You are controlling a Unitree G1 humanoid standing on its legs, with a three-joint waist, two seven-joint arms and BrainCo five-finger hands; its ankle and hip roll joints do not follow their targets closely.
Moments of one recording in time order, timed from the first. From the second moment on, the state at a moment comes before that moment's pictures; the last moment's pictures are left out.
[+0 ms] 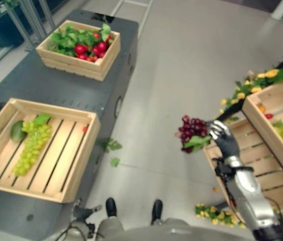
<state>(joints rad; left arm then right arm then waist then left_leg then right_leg) 0.09 0.22 -0.02 1.00 0.06 -0.06 0.32 0.17 -0.42 0.08 -0.08 0.45 -0.19 -0.07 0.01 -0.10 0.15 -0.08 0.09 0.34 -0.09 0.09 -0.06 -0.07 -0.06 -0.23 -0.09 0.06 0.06</state>
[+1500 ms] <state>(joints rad) 0.04 0.20 -0.06 1.08 -0.02 -0.07 0.29 0.16 -0.49 0.04 -0.26 0.45 -0.18 -0.02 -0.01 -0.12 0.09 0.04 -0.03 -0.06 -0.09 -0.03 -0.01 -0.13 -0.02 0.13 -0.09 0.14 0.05</state>
